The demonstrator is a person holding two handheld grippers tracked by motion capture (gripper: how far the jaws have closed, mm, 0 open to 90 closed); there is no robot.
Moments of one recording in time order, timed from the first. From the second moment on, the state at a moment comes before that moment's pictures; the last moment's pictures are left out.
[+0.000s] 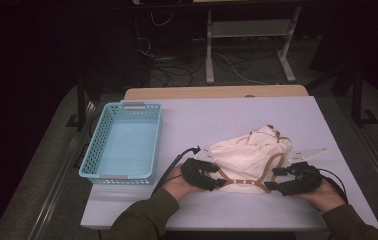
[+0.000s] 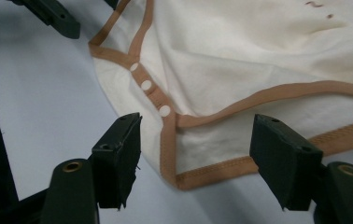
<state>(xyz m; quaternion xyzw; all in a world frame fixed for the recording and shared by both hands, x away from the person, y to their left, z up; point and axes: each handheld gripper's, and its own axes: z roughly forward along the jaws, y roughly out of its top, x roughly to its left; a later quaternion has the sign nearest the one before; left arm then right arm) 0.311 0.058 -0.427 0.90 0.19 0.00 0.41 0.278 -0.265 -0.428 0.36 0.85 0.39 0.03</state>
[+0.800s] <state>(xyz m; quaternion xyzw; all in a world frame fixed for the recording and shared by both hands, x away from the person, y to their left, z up) 0.309 0.049 -0.437 0.90 0.19 0.01 0.39 0.281 -0.246 -0.442 0.33 0.88 0.34 -0.01</state>
